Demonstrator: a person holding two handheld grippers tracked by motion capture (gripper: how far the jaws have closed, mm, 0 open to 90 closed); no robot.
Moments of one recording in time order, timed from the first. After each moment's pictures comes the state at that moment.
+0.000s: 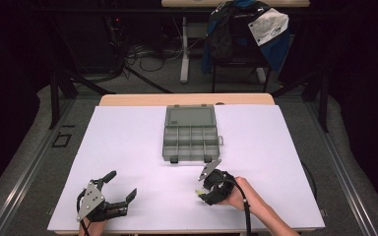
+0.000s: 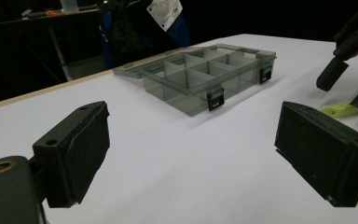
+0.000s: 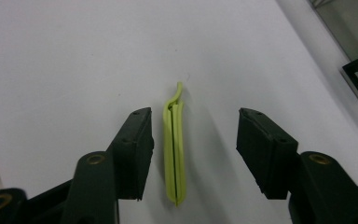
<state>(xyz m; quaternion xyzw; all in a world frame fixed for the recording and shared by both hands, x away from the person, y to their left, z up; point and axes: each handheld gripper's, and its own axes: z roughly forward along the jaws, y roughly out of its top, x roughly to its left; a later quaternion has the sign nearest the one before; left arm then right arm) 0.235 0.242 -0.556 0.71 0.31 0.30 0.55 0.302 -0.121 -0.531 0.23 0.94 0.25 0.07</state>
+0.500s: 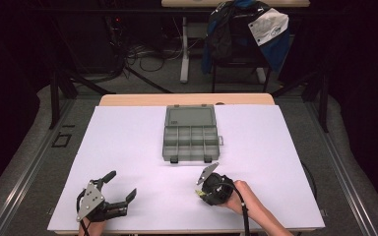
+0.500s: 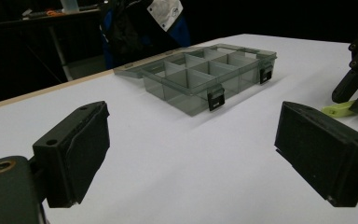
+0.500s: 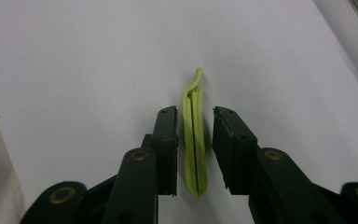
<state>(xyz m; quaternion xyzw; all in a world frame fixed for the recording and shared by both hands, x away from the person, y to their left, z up) 0.235 0.242 -0.556 0.71 0.31 0.30 0.55 0.294 -0.117 -0.536 0.23 0.94 0.23 0.07</state>
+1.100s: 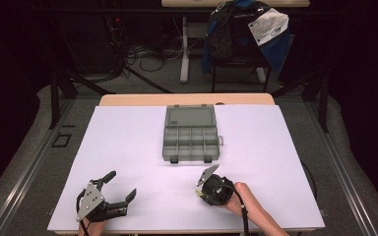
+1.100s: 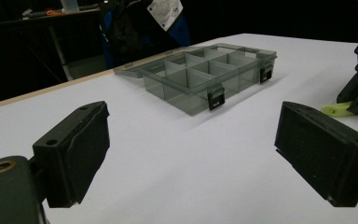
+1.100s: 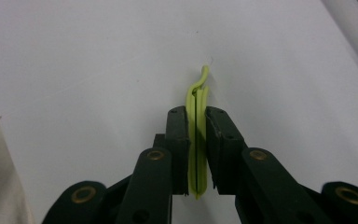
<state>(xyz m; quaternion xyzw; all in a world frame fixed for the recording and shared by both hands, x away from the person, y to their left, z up) 0.234 0.243 -0.556 0.71 0.31 0.30 0.55 0.291 -0.117 -0.539 0.24 0.94 0.23 0.07</state>
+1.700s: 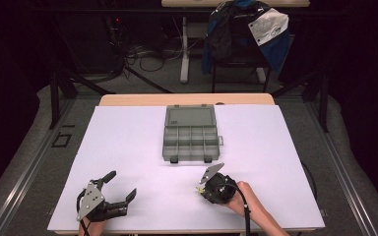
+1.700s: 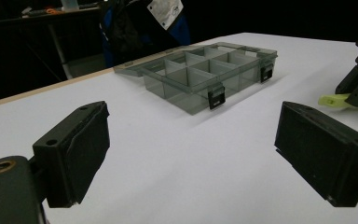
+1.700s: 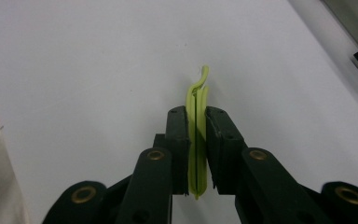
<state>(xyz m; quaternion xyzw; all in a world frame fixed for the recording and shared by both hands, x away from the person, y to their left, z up) 0.235 0.242 -0.557 0.71 0.31 0.30 0.55 0.292 -0.125 -0.534 0.25 0.93 0.26 0.07</state>
